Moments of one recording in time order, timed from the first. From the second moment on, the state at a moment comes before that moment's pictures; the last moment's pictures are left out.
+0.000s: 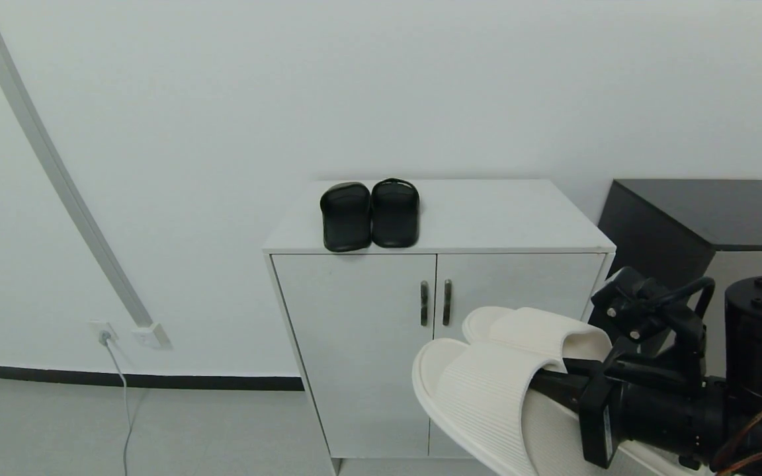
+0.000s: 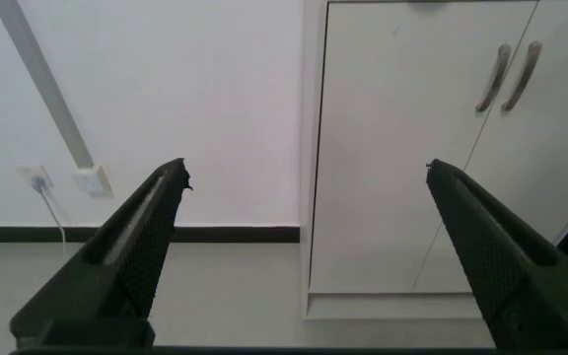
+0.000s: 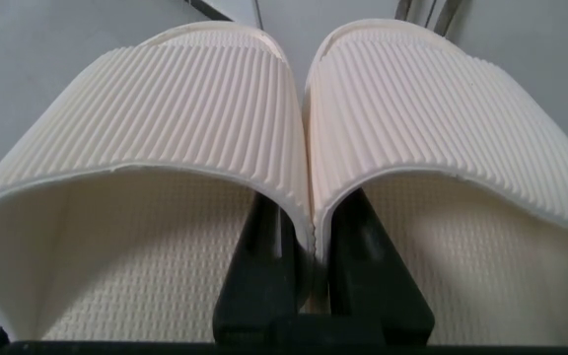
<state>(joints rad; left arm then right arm) 0.00 0.00 0.00 0.00 0.03 0.02 0.78 1.42 -0.55 -0.55 0.03 0.08</state>
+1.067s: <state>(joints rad) 0.00 0.00 0.00 0.00 0.04 0.01 0.78 1.43 -0.53 -0.55 0.04 0.06</state>
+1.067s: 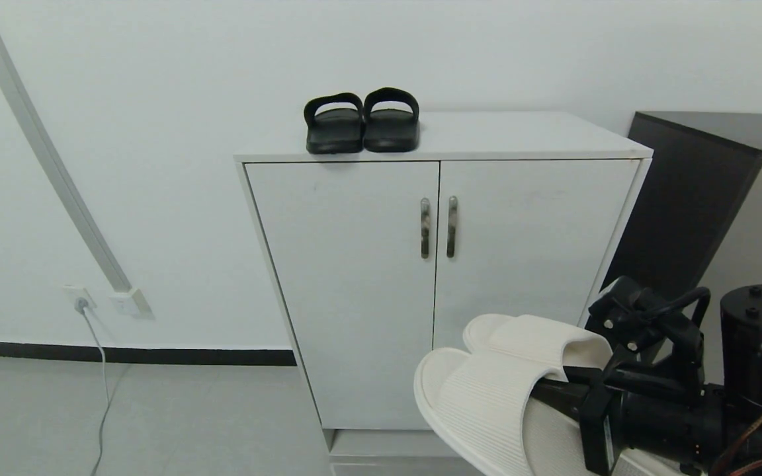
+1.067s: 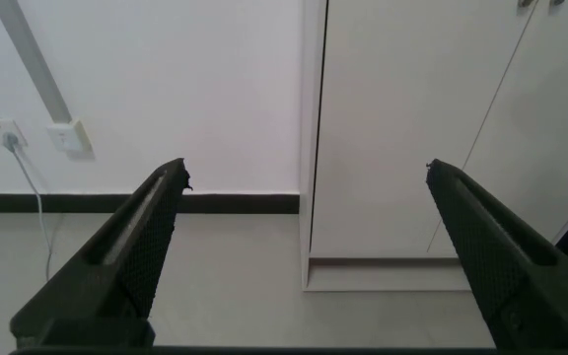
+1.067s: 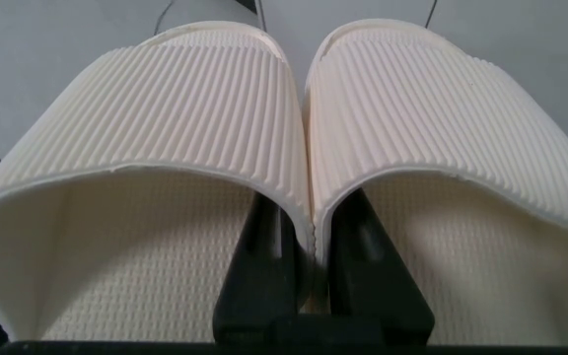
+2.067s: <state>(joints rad) 0.00 0.00 0.00 0.00 0.04 0.01 0.78 1.42 -0.52 -0.55 0.03 0.03</state>
